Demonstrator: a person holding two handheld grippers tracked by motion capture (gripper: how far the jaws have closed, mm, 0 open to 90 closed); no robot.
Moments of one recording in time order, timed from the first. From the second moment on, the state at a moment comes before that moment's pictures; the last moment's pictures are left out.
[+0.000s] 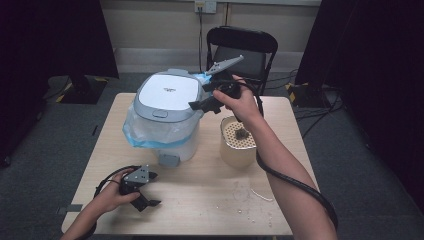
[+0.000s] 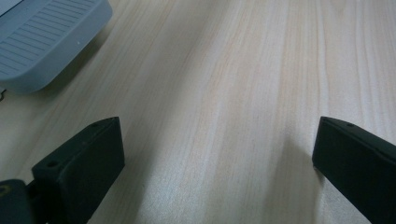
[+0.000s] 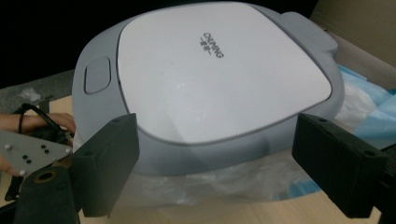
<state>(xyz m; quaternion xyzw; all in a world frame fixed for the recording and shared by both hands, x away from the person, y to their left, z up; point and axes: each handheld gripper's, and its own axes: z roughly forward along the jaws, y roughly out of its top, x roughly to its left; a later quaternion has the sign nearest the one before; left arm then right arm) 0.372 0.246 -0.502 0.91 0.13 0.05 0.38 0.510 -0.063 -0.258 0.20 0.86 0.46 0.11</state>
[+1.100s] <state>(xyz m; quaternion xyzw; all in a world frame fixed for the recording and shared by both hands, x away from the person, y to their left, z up) 0.372 0.245 -0.503 0.91 0.13 0.05 0.39 0.453 -0.118 -0.325 0.20 0.86 0.45 0.08</state>
